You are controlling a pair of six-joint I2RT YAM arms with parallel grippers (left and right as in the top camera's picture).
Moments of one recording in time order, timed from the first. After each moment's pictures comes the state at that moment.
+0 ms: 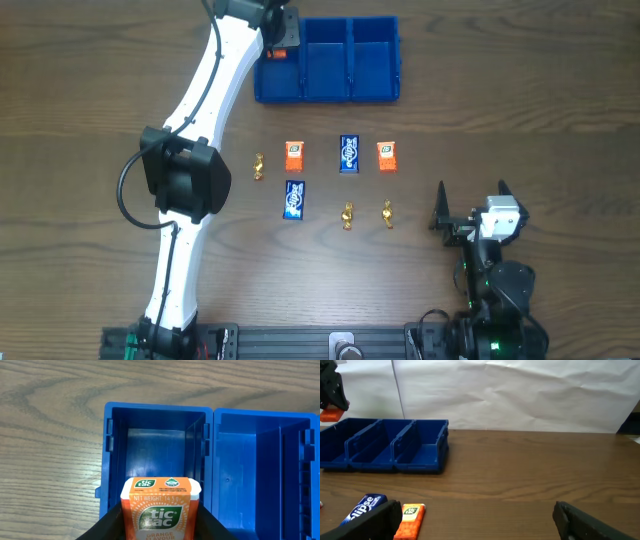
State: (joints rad) left arm -0.34 2.45 2.47 -1.07 -0.13 -0.36; right arm 0.02 0.01 0.01 -0.08 0.01 -0.02
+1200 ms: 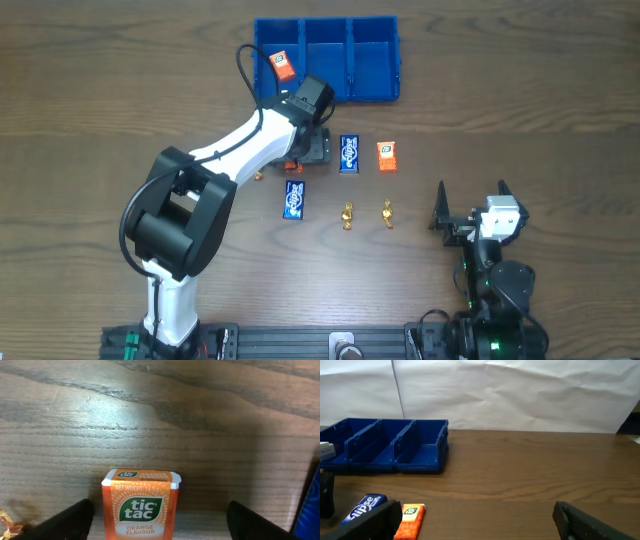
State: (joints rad) left arm -0.56 2.09 1.43 -0.71 -0.06 -0.59; right arm 0.02 0.01 0.01 -0.08 0.01 -0.02
